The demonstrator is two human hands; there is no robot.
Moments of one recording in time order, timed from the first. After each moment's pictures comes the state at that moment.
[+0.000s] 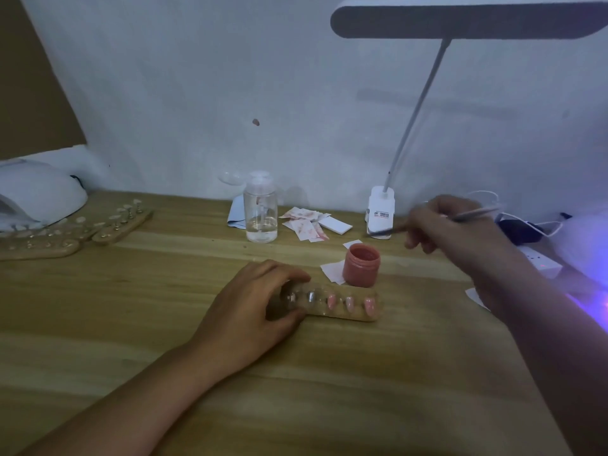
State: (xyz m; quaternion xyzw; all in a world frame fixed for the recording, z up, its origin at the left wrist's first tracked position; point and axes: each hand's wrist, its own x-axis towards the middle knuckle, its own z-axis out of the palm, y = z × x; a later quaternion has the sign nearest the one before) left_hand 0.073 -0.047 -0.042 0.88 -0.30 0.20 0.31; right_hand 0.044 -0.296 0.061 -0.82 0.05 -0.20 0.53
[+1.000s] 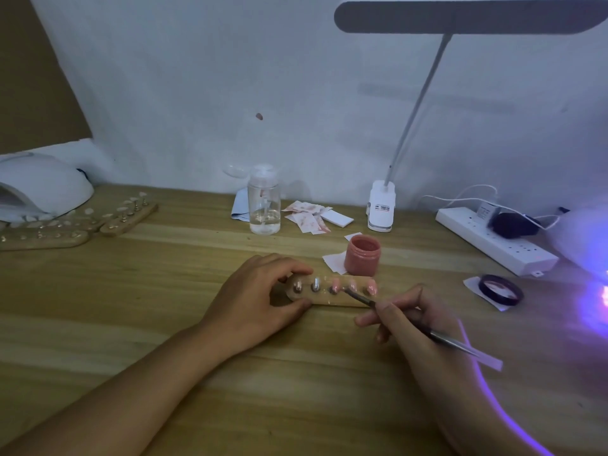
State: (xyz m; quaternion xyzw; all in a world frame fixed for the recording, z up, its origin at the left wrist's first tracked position) left_hand 0.077 -0.046 -0.046 0.88 -0.30 0.18 0.32; right_hand -0.032 -0.249 -0.020 -0.75 0.02 -0.16 0.65
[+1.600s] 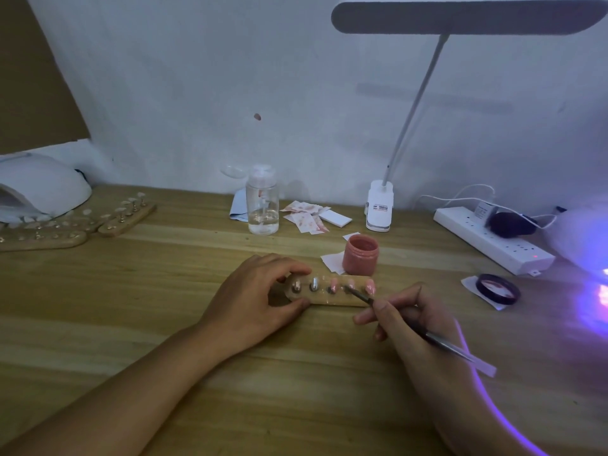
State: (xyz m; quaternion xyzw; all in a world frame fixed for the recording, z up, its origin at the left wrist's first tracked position) left_hand 0.076 -0.045 -0.045 0.88 -0.30 0.18 0.31; right_hand -0.032 -0.247 -0.020 -0.74 0.02 -0.17 0.65
